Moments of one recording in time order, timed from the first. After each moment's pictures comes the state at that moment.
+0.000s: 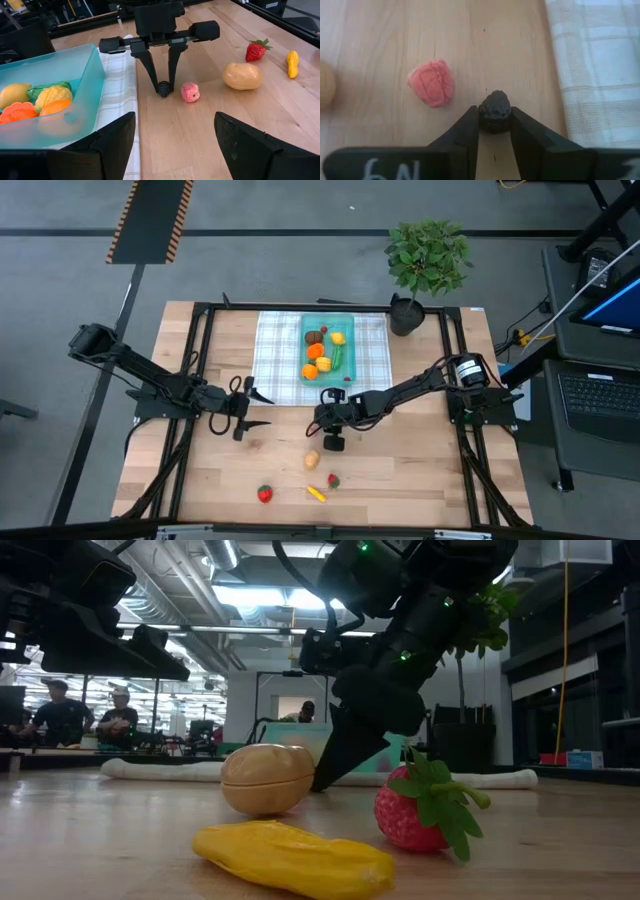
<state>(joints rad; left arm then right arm) -0.34 0.93 0.14 0.43 -0.29 0.08 0.20 2.02 1.19 -0.14 0.18 0.18</state>
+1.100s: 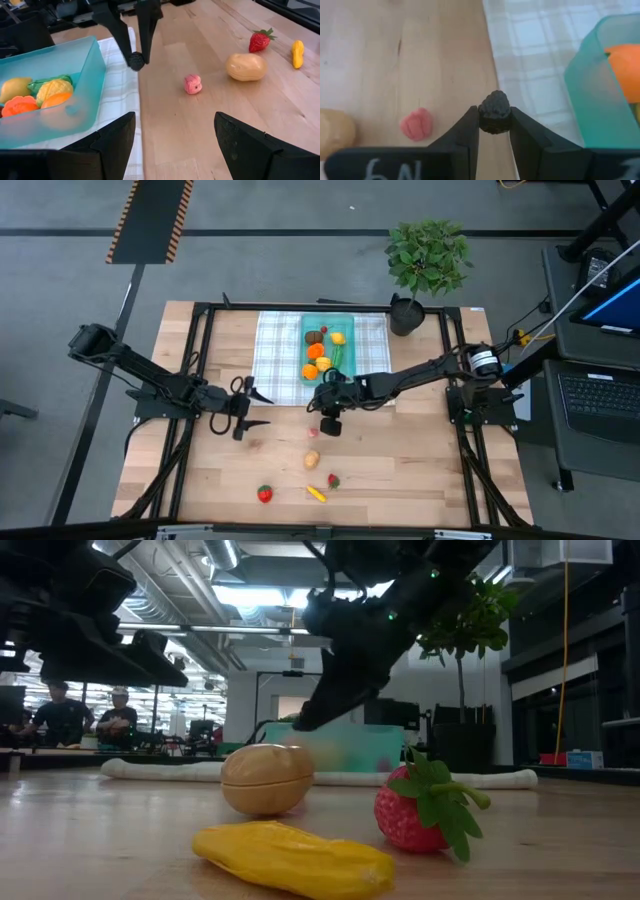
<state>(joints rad) -0.33 0.93 0.14 0.40 -0.29 0.09 0.11 1.89 1.19 -0.15 0.12 0.20</state>
